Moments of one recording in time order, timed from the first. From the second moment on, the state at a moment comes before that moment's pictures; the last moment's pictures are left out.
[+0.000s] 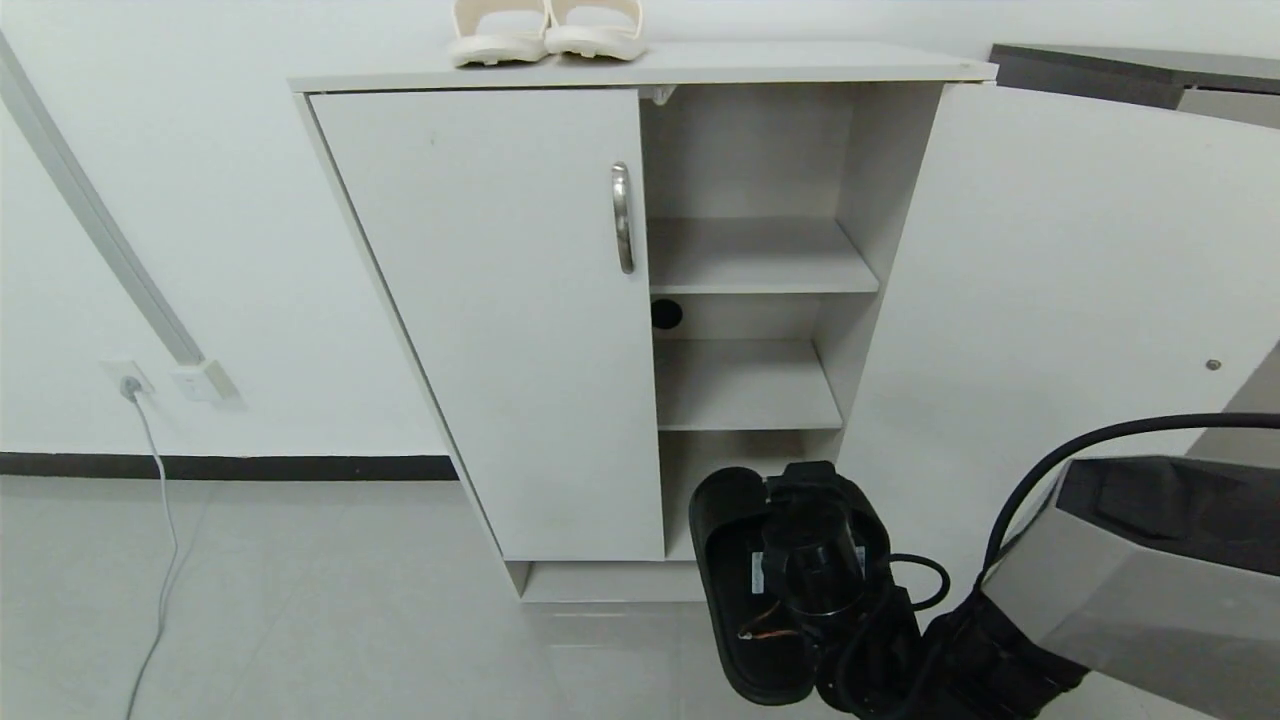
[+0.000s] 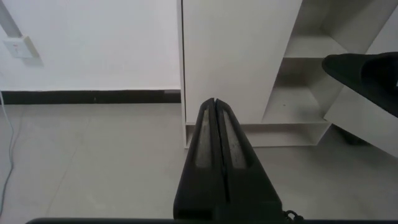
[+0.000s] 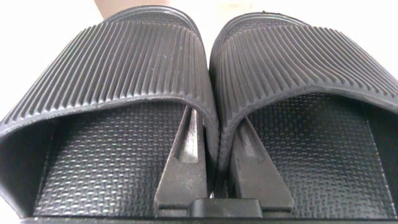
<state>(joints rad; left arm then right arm) 0.00 0.00 0.00 0.00 0.01 -0.01 0.83 2.20 -0.84 -0.96 -0.74 0.31</state>
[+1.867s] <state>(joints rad) 0.00 0.00 0.00 0.00 0.01 -0.02 0.79 2.35 -0.85 -1.44 -0.77 0.05</state>
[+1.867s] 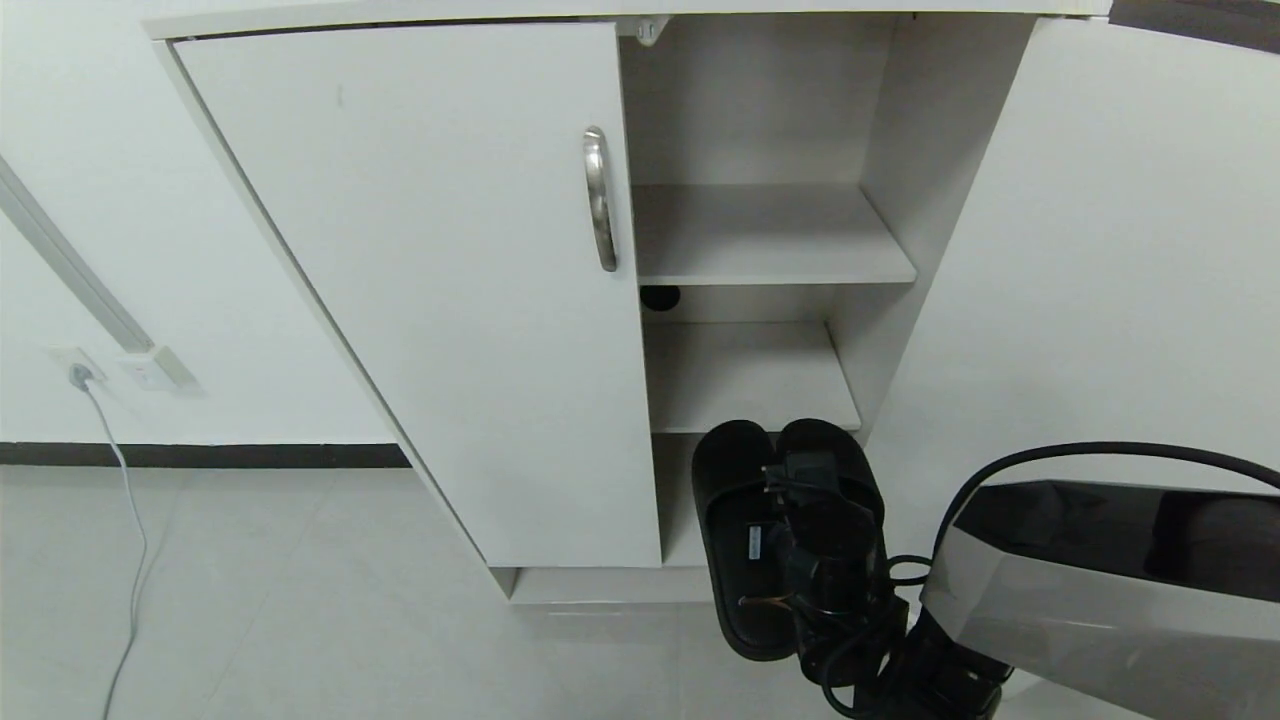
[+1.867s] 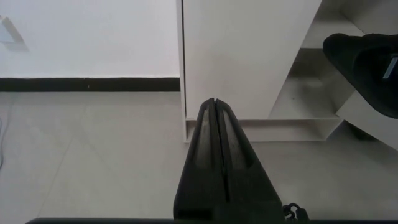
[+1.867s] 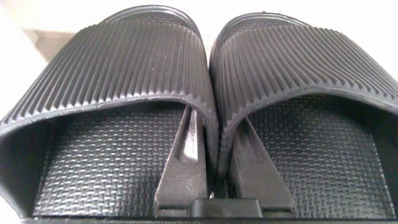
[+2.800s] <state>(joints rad) 0.00 0.00 0.00 0.00 0.01 -0.01 0.75 2.39 -0.96 -1.38 -0.76 0.05</state>
